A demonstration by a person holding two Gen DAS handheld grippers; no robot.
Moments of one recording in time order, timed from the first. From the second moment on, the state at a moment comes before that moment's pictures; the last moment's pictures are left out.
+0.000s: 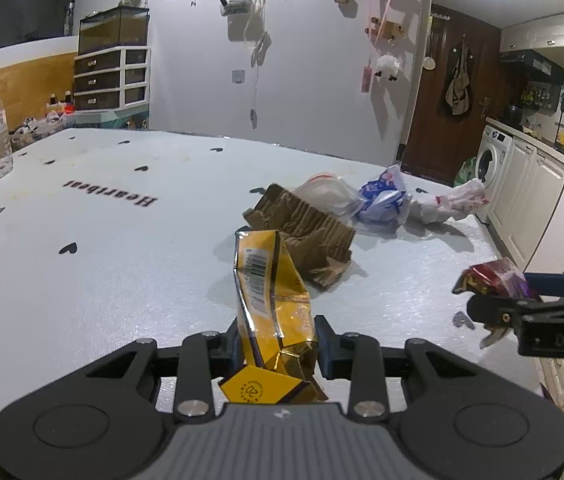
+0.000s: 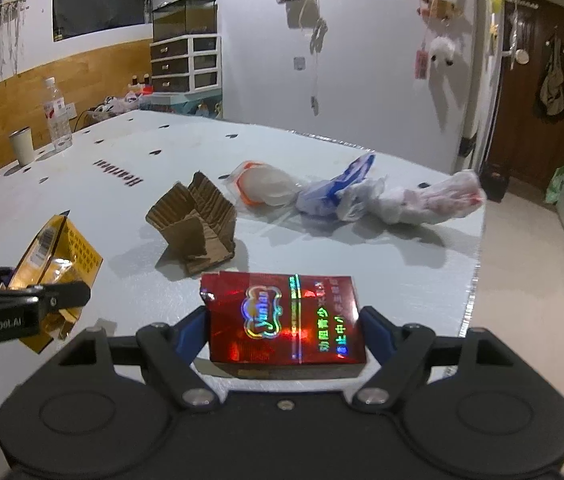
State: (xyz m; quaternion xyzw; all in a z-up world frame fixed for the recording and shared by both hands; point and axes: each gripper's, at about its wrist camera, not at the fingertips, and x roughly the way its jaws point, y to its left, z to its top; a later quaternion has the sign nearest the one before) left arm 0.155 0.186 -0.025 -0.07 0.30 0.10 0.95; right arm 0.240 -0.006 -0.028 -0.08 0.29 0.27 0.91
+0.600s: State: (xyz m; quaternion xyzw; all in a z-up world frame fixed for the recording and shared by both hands) left arm 0.143 0.103 -0.014 -0.05 0.27 0.06 0.96; right arm 0.190 -0.092 -0.007 -0.07 0.26 0.23 0.94
